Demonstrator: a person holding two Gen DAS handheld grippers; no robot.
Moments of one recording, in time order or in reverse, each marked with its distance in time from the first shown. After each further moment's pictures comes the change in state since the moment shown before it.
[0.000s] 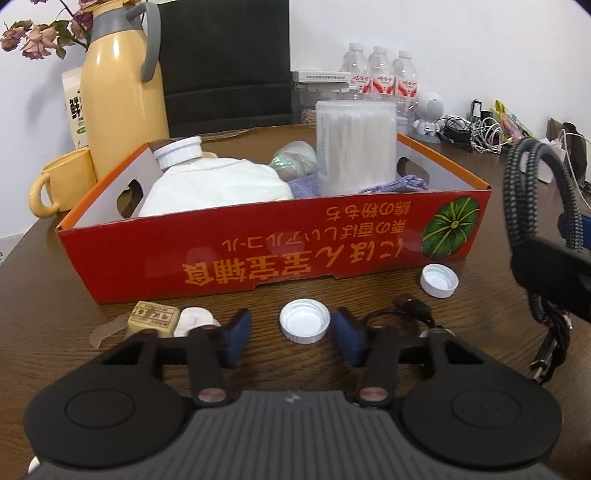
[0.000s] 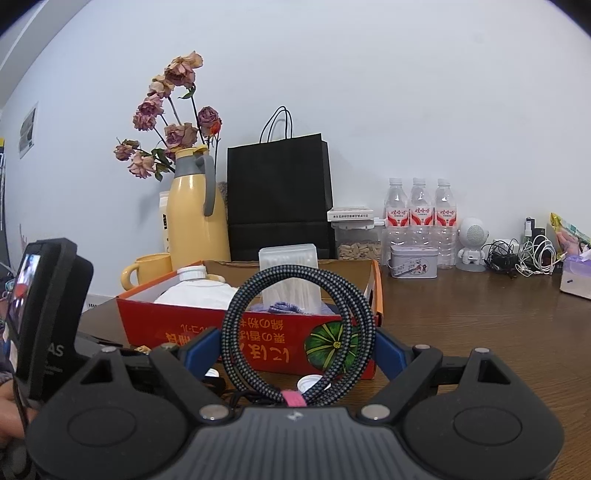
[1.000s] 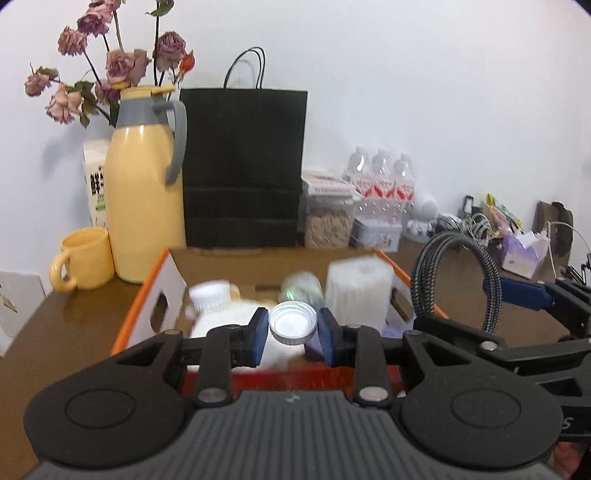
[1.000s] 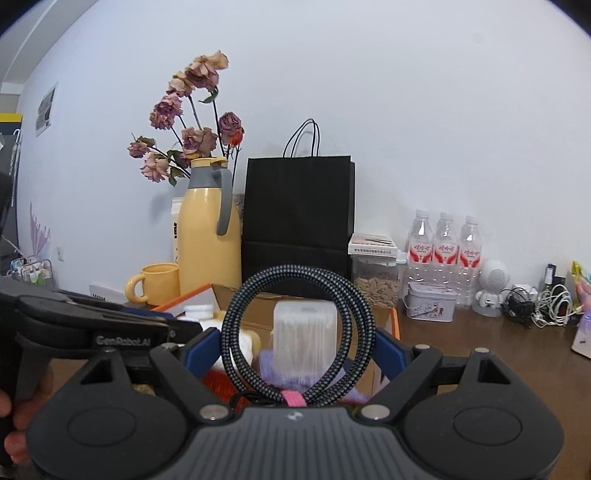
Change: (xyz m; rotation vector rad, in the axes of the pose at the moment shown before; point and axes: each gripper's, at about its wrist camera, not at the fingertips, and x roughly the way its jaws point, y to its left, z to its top) left arm -0.060 0.026 0.080 -0.084 -0.216 -0.032; right arm 0.037 0.011 0.071 -0.099 0.023 0.040
